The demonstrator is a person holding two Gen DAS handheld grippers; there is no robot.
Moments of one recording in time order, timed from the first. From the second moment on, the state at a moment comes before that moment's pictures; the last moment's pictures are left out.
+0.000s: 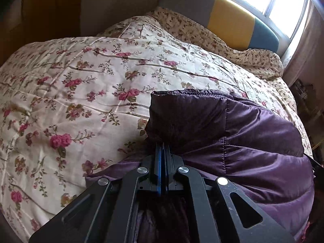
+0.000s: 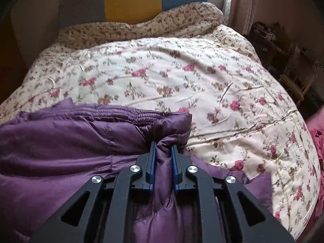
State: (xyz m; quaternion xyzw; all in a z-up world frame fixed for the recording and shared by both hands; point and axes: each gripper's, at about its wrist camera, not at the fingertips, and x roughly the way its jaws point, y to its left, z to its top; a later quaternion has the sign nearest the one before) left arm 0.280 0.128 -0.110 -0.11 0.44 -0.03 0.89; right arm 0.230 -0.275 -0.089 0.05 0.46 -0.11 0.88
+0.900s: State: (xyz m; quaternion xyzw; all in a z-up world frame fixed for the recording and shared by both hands) left arm 0.227 0.098 -0.041 -0.09 0.35 -0.05 0.93; right arm 0.194 -0.247 -0.040 0.04 0.42 -0.09 0.90
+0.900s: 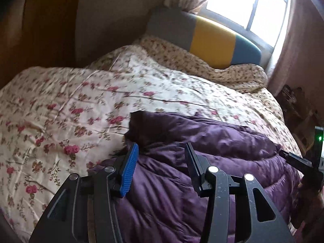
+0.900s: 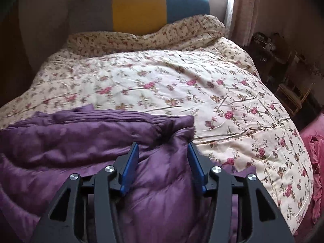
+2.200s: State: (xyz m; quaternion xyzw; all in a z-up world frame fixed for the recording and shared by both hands) left arm 0.235 0.099 -0.111 -0.12 0.39 -0.09 0.91; right arm 0.194 -0.158 -0.096 -0.01 0.45 -0.02 0.89
